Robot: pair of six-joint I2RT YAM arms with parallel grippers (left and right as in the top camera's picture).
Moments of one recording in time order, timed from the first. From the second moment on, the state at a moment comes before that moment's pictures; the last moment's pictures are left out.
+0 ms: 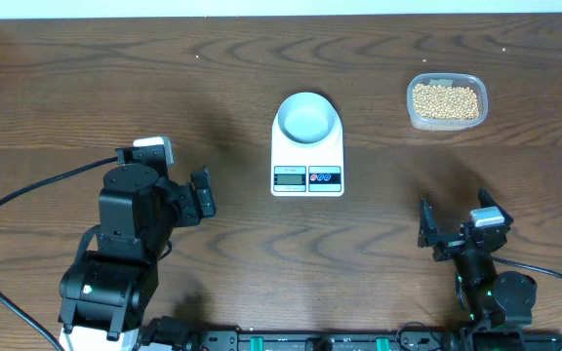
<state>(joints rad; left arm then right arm) -0.18 0.81 0.94 -0.83 -0.08 -0.25 0.01 0.02 0.01 -0.06 -0.16 -0.03</state>
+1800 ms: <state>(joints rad) -0.18 0.98 0.94 -0.91 -0.31 -0.50 0.01 0.02 0.01 -0.06 -0.16 -0.03</state>
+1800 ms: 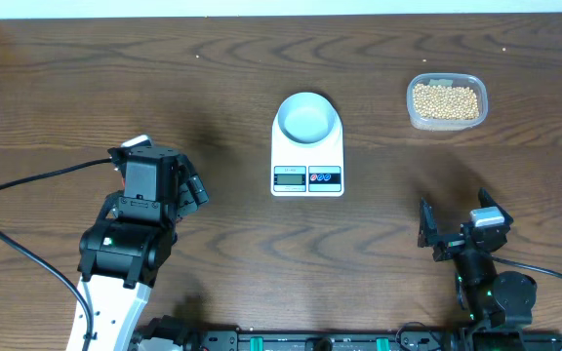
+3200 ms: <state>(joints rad) -0.09 1.10 0.94 -0.95 -0.44 -0.68 0.01 0.02 0.01 -0.06 -0.16 -0.03</state>
